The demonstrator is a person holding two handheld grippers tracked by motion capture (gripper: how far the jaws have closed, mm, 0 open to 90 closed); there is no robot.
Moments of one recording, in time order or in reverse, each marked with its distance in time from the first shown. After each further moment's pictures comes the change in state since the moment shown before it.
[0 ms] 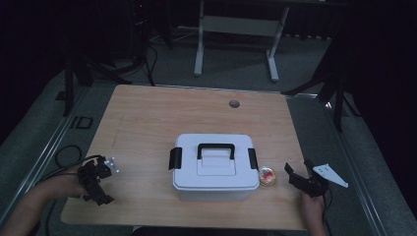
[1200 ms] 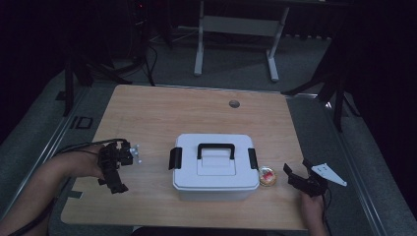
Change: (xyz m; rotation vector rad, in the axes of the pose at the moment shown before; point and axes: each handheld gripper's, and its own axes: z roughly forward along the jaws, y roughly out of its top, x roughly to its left) left arm -0.026 0.080 -0.074 0.021 0.012 0.216; right arm 0.001 -0.001 0.002 0.021 0.018 -0.007
